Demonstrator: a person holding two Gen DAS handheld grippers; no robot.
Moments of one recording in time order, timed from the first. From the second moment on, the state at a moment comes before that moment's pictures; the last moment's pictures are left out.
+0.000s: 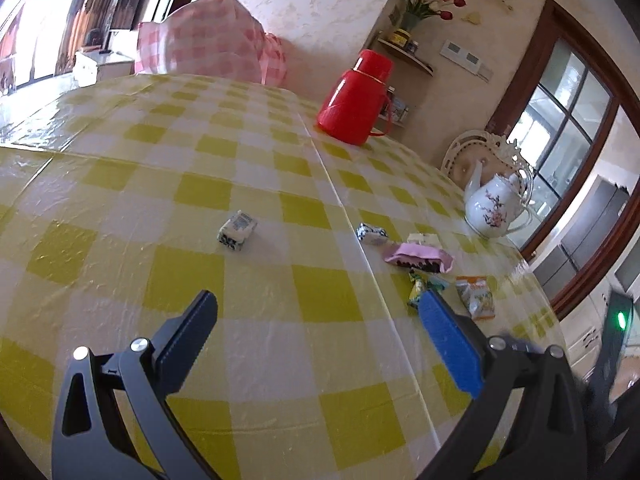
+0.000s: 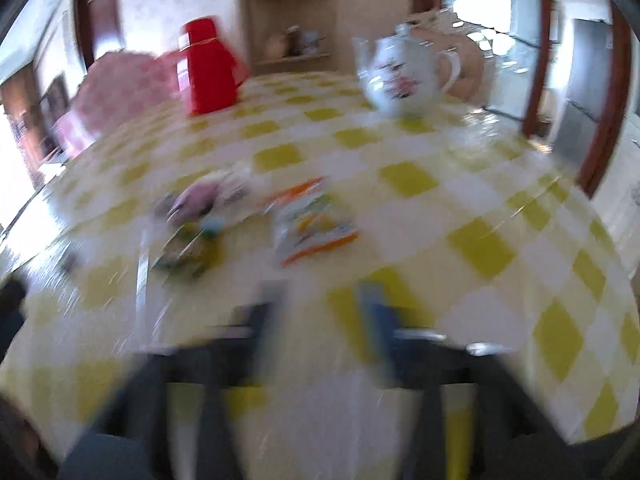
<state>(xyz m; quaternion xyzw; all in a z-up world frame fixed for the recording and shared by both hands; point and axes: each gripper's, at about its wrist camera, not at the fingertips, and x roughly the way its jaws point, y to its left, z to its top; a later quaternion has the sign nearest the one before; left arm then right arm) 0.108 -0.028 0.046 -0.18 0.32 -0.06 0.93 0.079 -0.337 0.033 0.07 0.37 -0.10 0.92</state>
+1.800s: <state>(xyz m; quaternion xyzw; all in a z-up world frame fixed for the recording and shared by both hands) 0.179 -0.168 0.022 0.05 0.42 -0.13 0.90 -0.014 -0.327 0.021 0.11 0.40 0.03 0.91</state>
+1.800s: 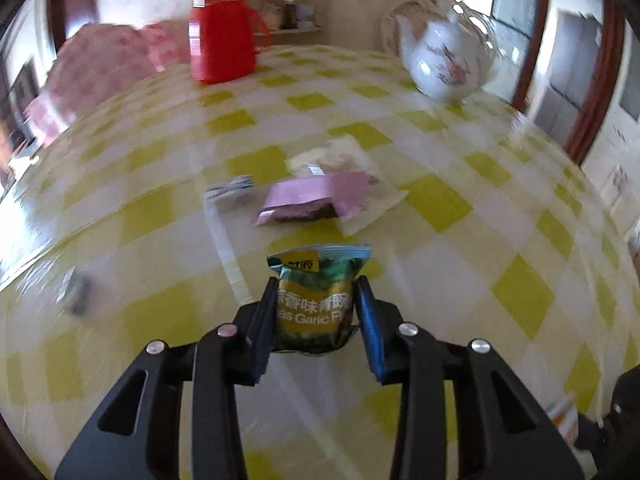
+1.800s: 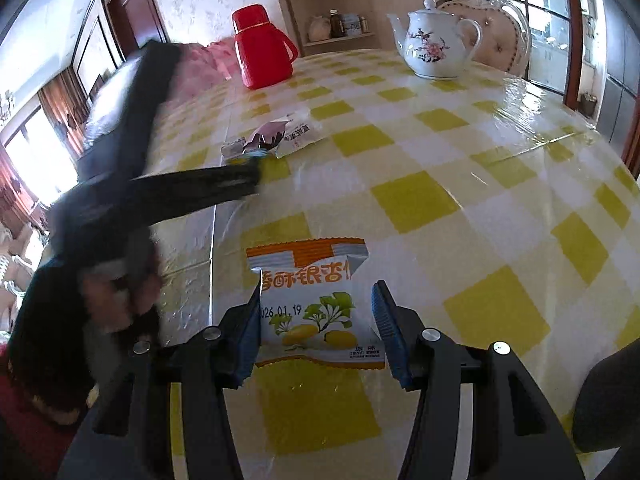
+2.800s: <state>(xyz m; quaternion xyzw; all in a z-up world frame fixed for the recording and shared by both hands) -0.005 -0.021 0.064 -0.08 0.34 -0.09 0.93 -0.116 -0.260 0.042 0.13 0.35 0.05 0.92</state>
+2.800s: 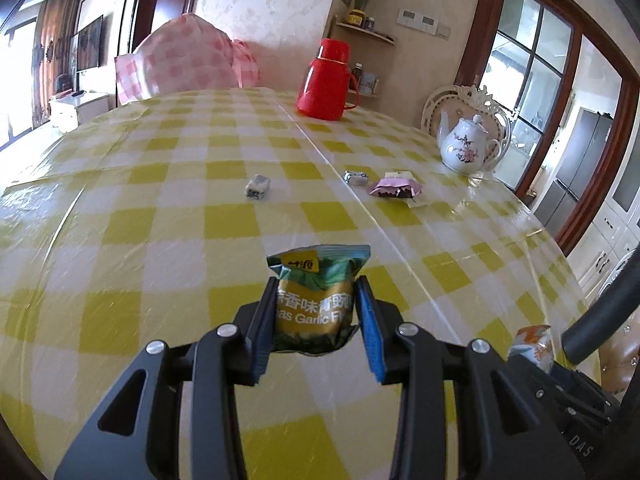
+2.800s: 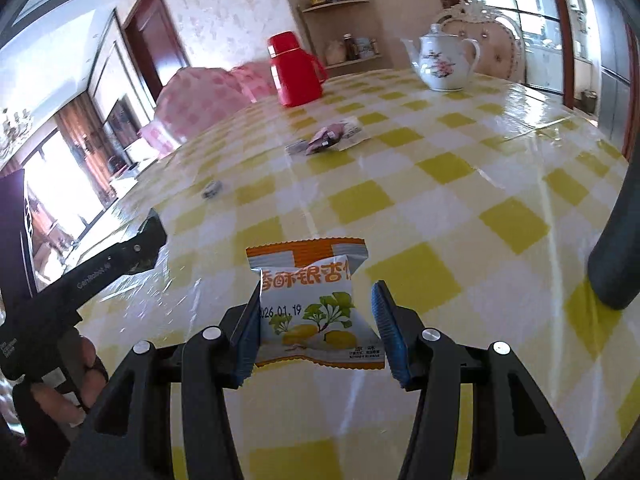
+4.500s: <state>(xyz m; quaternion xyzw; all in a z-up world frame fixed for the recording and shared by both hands) -0.263 0.234 0.107 -0.09 0.27 0.07 0.96 -0.255 0.012 0.100 -0.05 0.29 0.36 0.88</state>
